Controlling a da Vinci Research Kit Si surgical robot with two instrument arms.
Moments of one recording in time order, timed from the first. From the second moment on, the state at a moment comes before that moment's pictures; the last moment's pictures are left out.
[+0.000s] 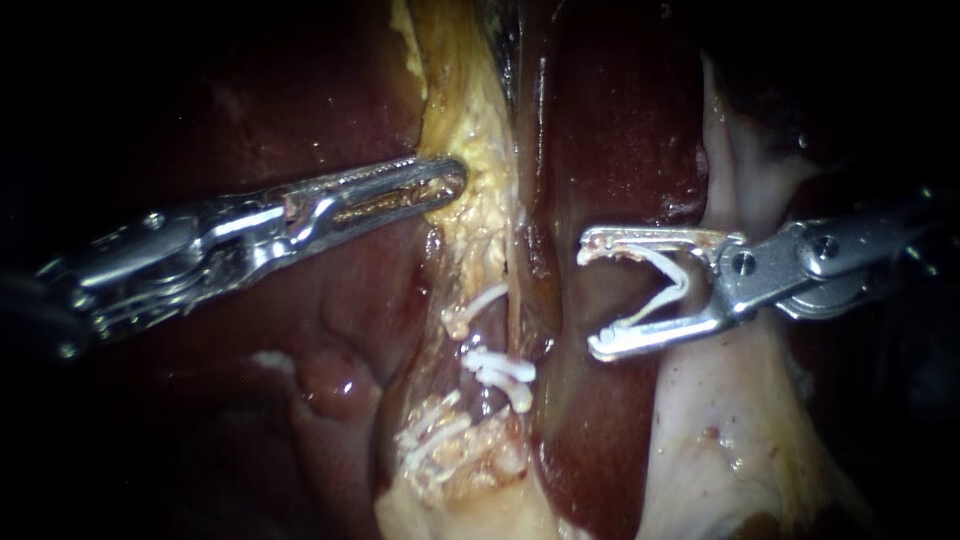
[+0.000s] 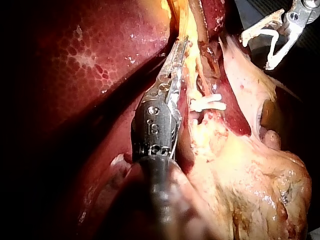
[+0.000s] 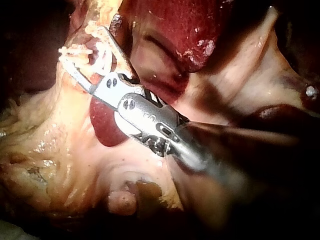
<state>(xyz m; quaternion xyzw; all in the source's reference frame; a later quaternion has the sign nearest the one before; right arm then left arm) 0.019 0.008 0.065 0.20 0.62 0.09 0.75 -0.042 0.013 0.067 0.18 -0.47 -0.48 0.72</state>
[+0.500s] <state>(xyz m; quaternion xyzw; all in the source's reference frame) 0.021 0.005 0.069 0.27 0.60 0.17 0.74 -0.038 0.015 0.062 0.18 -0.48 -0.49 0.71</state>
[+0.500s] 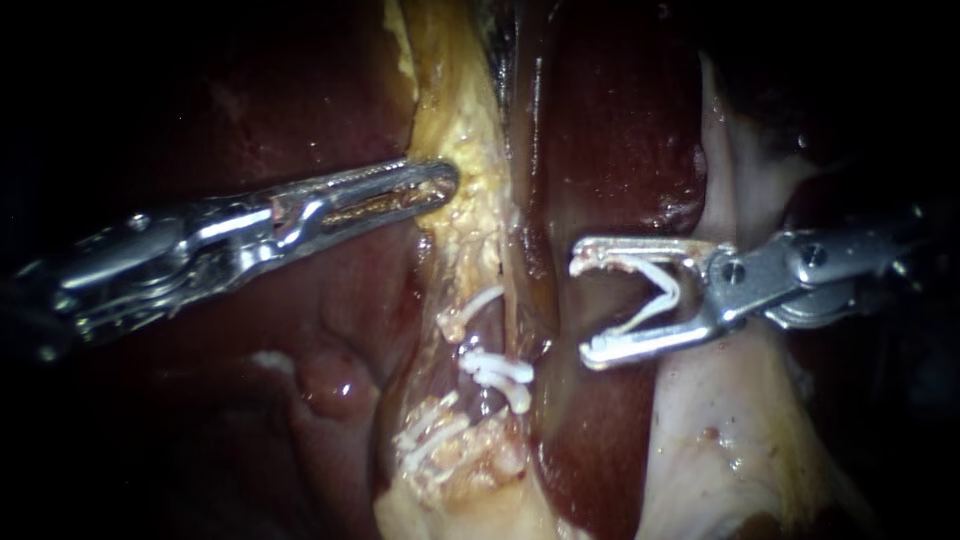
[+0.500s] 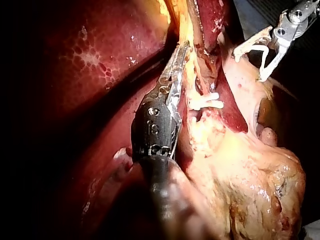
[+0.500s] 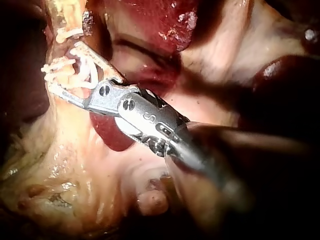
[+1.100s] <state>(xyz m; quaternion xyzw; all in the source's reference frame) 0.026 0.003 0.074 0.36 0.54 0.26 0.72 -0.033 0.014 0.055 0.15 -0.49 -0.51 0.69</state>
